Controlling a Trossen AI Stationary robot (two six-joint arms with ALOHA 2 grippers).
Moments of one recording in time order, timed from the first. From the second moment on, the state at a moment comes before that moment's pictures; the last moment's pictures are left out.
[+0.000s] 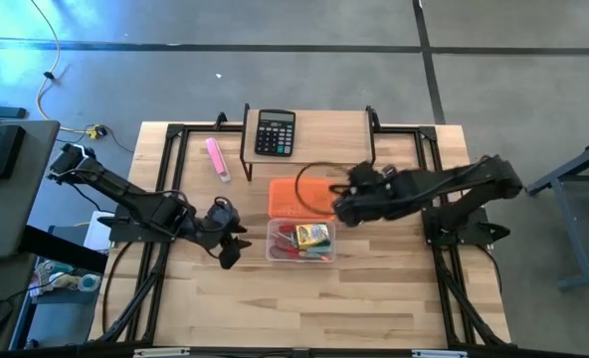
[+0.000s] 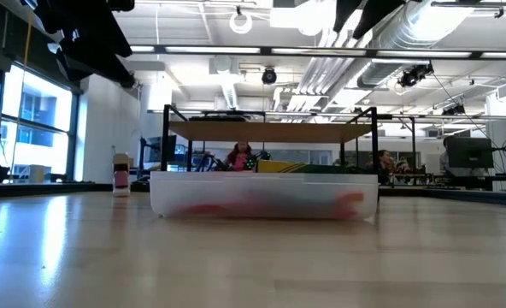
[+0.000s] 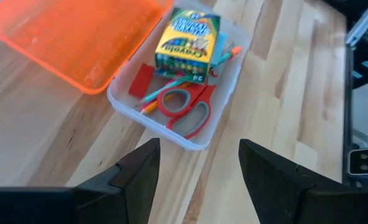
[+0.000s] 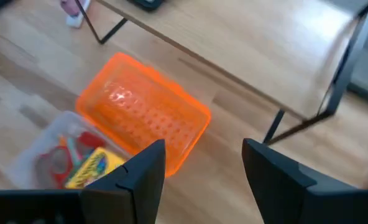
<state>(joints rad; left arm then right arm) -0.32 1.12 0.74 -0.46 -0.37 -0.82 0.25 1.54 1.62 -1.36 0.66 1.12</state>
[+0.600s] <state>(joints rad) -0.31 1.27 0.74 -0.37 -0.32 -0.82 0.17 1.47 1.62 -1.33 0.38 1.01</state>
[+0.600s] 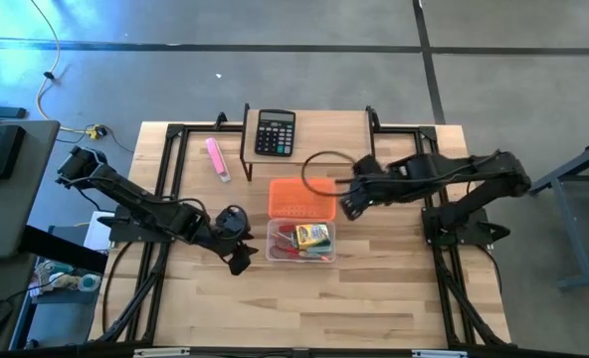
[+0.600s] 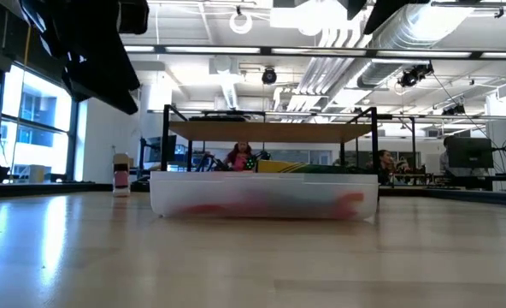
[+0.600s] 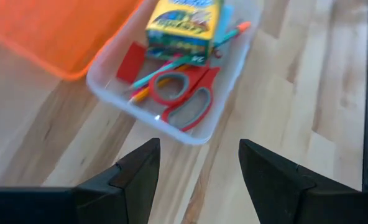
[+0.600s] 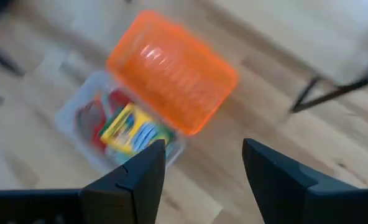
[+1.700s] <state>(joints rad) -0.29 1.60 0.75 0.05 -0.27 -0.41 0.26 1.65 1.62 -1.22 0.27 0.88</state>
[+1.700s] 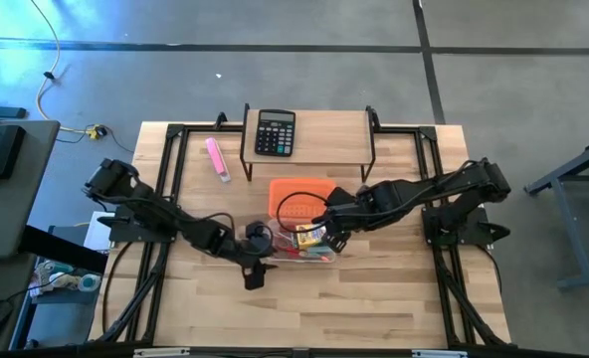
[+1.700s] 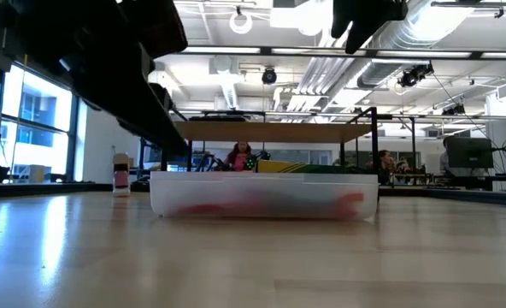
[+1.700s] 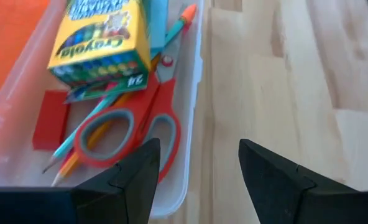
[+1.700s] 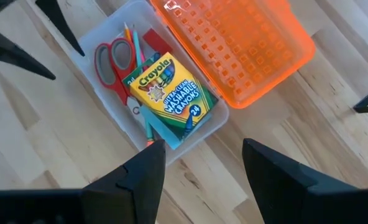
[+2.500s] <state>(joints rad) -0.33 1.71 0.75 0.08 -0.29 -0.44 0.26 1.65 1.62 -1.24 0.28 0.88</state>
